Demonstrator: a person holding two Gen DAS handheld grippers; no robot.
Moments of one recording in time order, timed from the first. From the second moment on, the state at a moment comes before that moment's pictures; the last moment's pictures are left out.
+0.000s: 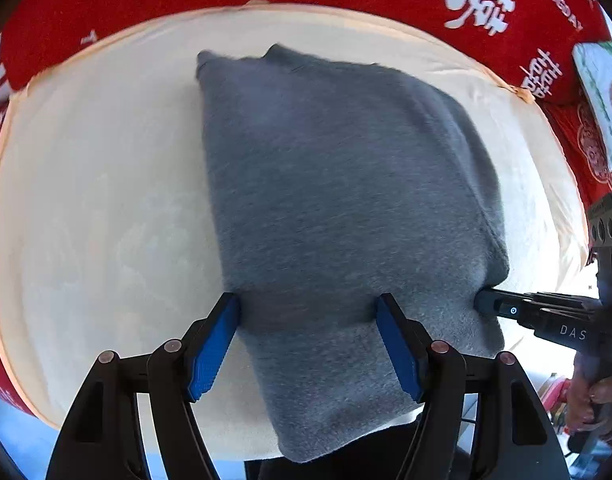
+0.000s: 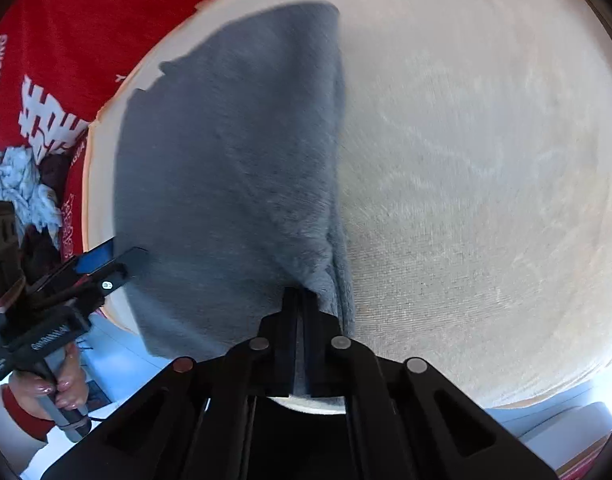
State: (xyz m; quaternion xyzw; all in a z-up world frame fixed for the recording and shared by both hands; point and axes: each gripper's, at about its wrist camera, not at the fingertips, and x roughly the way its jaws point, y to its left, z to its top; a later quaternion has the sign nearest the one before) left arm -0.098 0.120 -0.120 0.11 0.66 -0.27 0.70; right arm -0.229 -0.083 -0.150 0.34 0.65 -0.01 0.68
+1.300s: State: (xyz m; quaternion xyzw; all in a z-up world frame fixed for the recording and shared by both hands) left arm -0.128 0.171 -0.077 0.15 0.68 -0.22 0.69; right arm -0.280 -0.095 -0.103 0.34 0.69 -0.07 0.64
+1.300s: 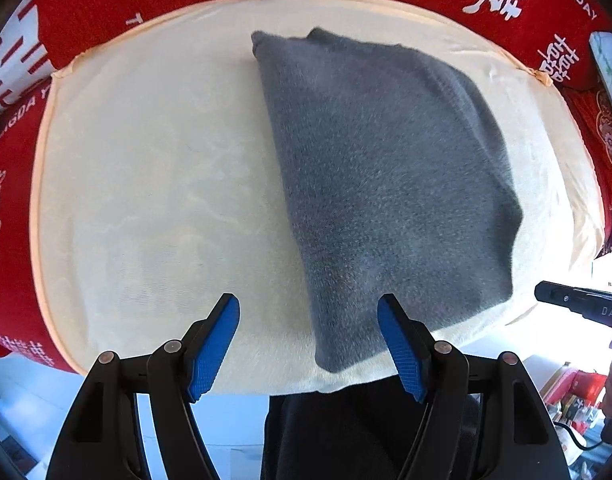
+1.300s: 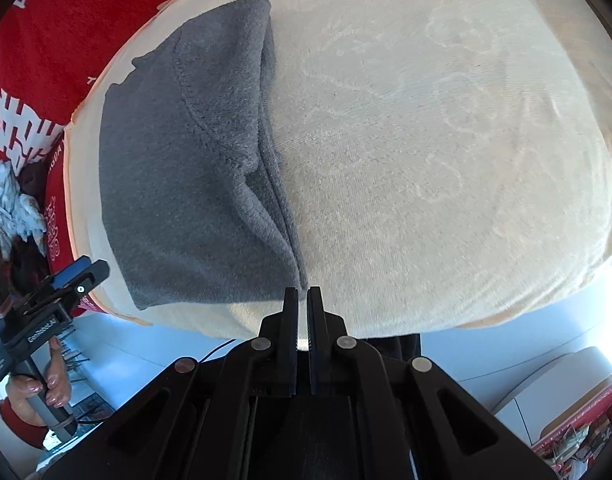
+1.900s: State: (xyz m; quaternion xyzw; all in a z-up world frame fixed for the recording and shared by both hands) left arm -0.128 0.158 -0.016 0.14 0.66 -0.20 0.71; right arm -0.234 -0.074 -0.027 0.28 0.67 -0.07 0.68
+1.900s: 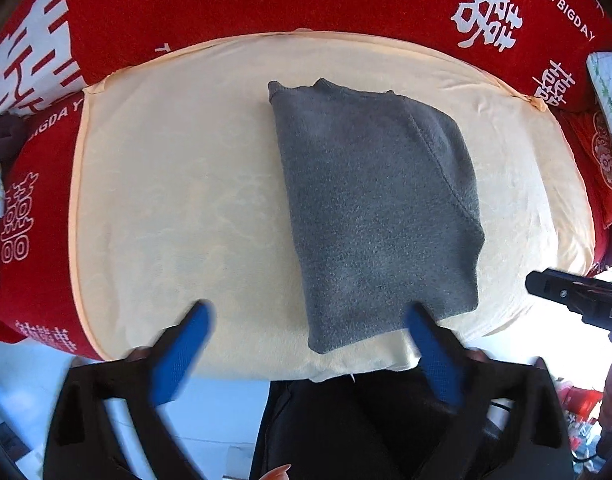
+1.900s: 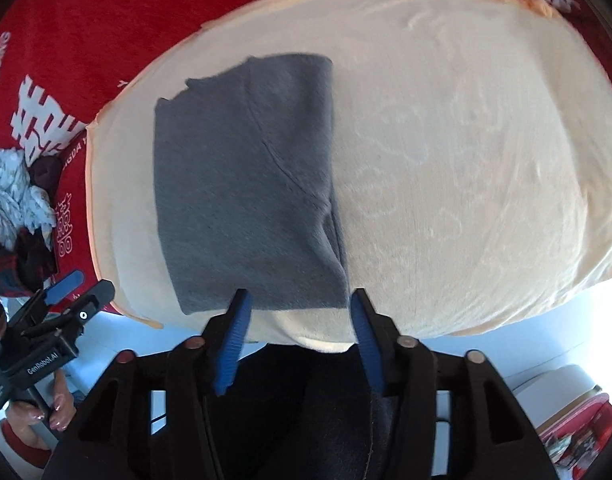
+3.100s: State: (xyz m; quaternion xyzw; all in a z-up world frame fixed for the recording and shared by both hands) left arm -0.117 0.164 0.029 0.12 0.64 -0.15 0.74; right arm -0.188 -0.040 0.032 0.19 0.65 -0.12 0.72
